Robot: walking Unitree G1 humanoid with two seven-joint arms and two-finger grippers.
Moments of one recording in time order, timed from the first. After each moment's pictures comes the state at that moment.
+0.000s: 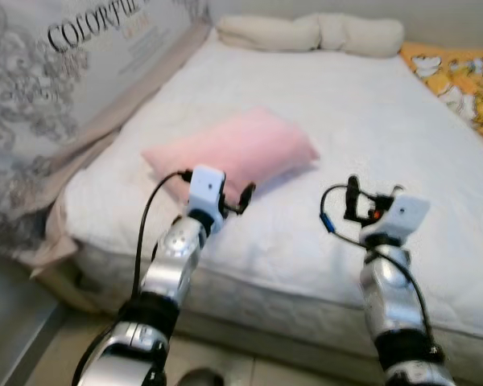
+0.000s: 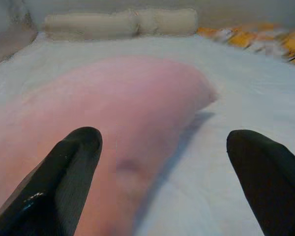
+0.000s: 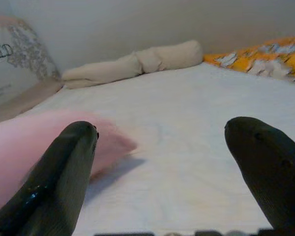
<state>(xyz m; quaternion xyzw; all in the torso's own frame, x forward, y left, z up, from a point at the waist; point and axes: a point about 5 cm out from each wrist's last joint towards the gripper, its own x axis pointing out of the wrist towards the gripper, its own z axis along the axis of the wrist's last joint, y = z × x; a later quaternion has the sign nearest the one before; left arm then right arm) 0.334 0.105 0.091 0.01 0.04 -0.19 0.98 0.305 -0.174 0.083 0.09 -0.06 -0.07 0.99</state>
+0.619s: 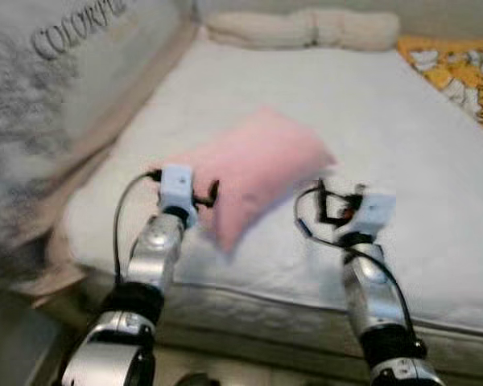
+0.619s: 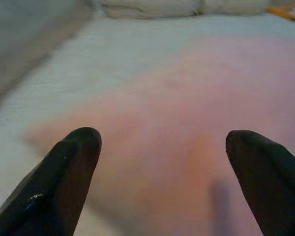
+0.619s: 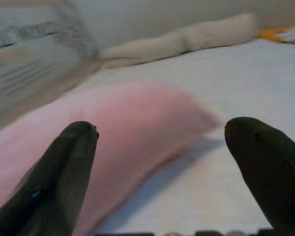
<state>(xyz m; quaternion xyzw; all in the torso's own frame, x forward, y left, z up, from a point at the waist) 0.349 0.132 0.097 0.02 0.05 -0.09 0.99 0.311 -0.153 0.082 0.09 -0.04 0.00 1.00</state>
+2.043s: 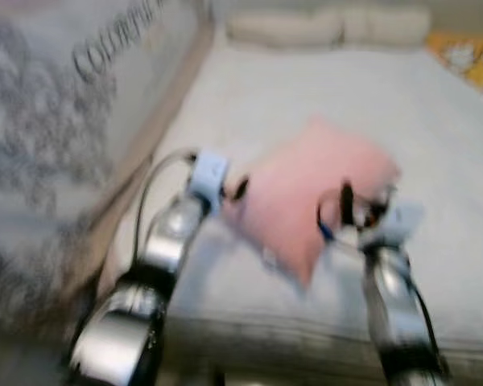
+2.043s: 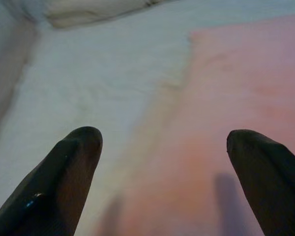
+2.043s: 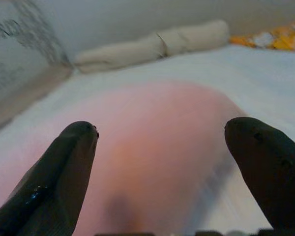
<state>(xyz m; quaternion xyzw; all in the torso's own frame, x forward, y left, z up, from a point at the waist) 0.365 0.086 0.116 0.08 0.07 -0.23 0.97 0.287 -0.193 0.073 0.06 -0.04 -0.07 0.99</state>
